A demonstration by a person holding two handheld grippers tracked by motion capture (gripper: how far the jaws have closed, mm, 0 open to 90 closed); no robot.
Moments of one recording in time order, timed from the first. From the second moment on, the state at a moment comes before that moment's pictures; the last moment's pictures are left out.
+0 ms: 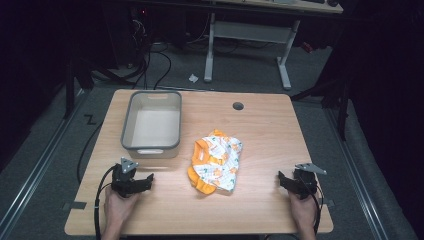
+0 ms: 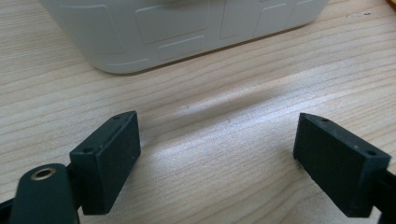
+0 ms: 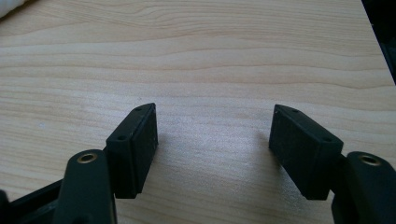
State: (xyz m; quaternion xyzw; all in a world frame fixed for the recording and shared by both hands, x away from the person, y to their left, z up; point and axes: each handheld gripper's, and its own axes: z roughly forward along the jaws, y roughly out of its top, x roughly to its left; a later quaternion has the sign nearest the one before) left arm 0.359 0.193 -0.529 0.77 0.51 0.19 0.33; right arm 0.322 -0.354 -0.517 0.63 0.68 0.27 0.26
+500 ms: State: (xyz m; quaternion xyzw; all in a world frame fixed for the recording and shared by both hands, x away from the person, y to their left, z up) left arm 0.355 0.190 -0.526 0.77 0.51 0.20 0.33; right arm 0.322 -0.354 -0.516 0.63 0.68 0.27 0.26
